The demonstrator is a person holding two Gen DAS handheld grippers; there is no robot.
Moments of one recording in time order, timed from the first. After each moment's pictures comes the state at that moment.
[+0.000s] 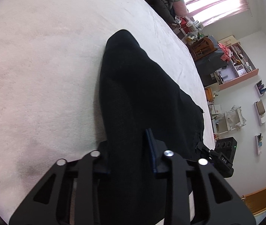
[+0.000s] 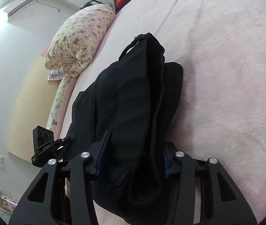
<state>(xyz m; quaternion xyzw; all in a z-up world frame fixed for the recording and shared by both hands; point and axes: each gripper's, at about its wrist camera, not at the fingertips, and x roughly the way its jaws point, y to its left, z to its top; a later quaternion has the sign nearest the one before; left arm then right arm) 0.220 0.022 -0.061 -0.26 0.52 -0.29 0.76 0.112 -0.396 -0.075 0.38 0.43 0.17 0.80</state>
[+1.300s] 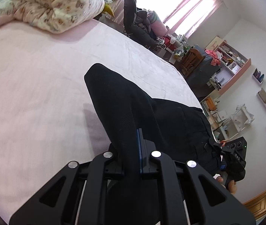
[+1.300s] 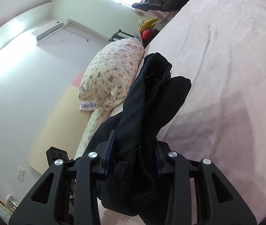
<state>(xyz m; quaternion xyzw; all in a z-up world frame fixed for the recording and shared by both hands) 0.225 -0.024 0.026 -0.19 0.40 -0.29 0.85 0.134 -0.426 -0.012 0.44 0.28 0.22 0.83</state>
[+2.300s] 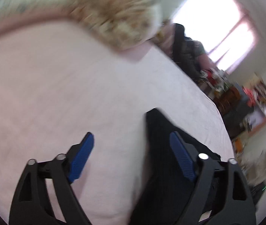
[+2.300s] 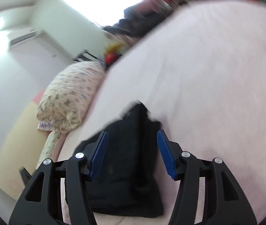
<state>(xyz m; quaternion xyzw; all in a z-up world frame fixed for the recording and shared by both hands) 0.249 0.041 0.008 -0.24 0.36 -0.11 0.90 0.134 -0.446 -0.005 0.36 0.25 0.04 0.90</state>
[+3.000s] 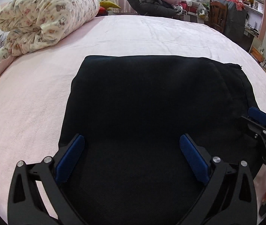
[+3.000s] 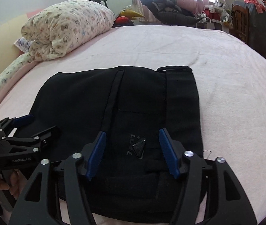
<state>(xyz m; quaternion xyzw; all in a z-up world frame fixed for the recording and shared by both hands) 0.244 -0.128 -0.052 0.07 0.42 -0.15 0.89 0.180 -0.313 -0.039 0.07 0.38 0.01 0.92</state>
